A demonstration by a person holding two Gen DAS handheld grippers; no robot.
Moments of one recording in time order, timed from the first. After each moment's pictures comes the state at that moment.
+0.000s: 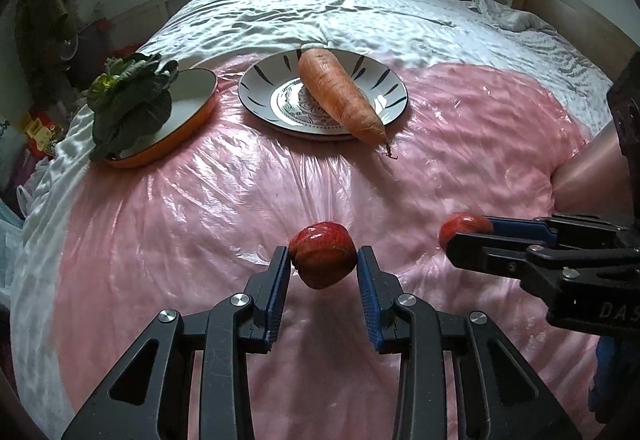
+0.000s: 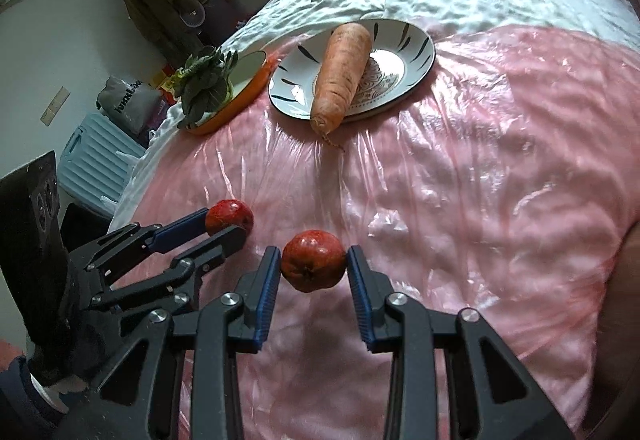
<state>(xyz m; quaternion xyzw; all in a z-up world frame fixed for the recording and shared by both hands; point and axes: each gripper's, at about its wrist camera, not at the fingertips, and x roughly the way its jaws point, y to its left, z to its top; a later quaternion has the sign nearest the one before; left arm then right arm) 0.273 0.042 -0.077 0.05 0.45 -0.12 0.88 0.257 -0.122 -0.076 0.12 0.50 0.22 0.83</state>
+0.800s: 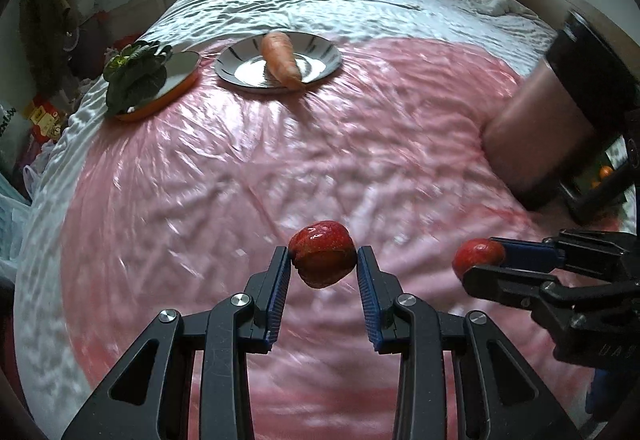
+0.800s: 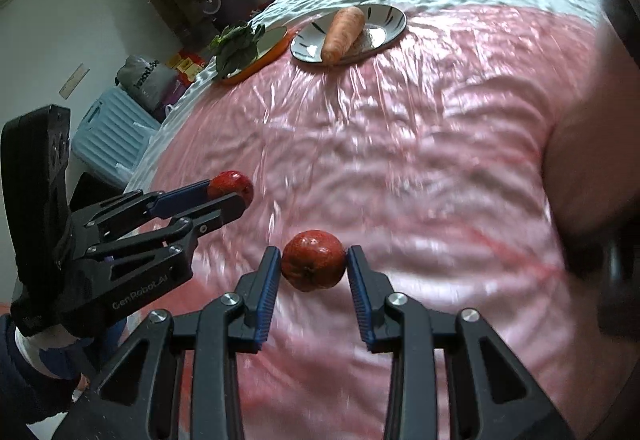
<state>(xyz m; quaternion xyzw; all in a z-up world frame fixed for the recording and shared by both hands) 0.160 -0.003 -0.049 0.05 0.48 -0.13 0.87 0.123 -0.172 -0.054 0.11 0.50 0.24 0.82</state>
